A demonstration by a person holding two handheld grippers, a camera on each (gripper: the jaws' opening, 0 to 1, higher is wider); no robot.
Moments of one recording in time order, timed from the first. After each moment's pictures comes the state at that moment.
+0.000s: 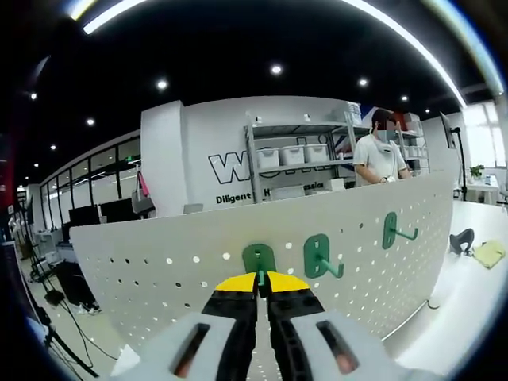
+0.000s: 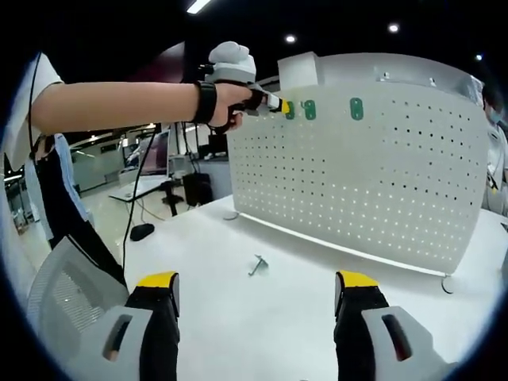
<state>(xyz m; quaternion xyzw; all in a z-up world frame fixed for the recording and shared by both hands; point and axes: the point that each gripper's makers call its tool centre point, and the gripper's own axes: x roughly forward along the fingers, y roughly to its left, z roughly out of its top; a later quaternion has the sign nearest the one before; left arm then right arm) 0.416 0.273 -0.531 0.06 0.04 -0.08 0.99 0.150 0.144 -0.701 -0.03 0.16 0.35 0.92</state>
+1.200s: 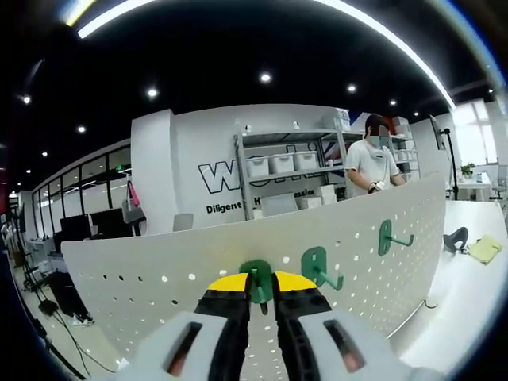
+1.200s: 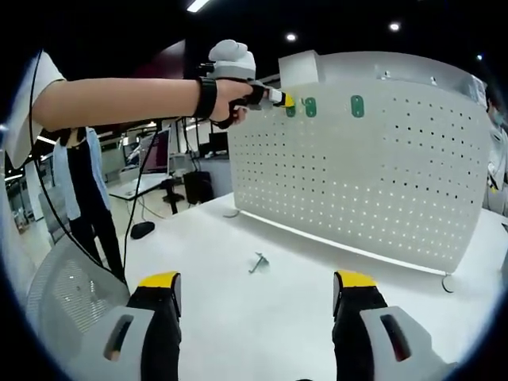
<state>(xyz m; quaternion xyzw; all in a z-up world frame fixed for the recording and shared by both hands) 0.423 0.267 -0.520 0.07 0.01 -0.11 0.99 0.150 0.143 -0.704 -0.03 0.16 0.35 0.92</state>
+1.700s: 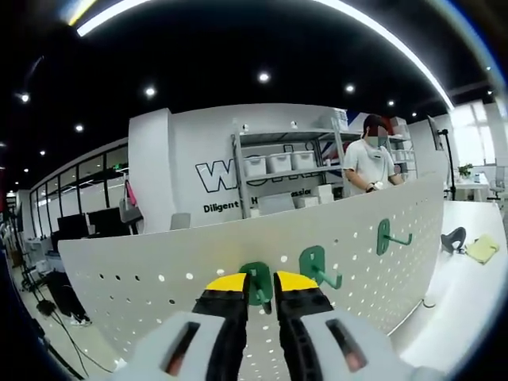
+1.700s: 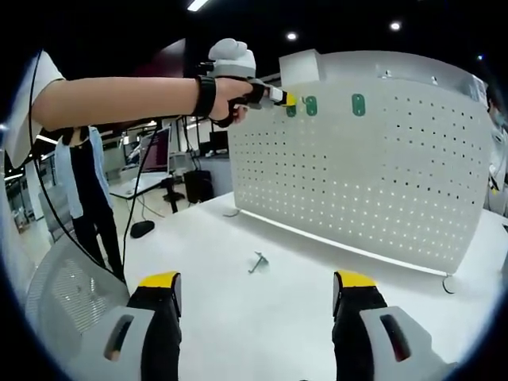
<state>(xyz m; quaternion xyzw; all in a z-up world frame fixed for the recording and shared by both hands) 0.422 0.265 -0.522 0.07 0.01 -0.12 0.99 0.152 0.144 -0.705 -0.04 0.16 0.35 0.92</state>
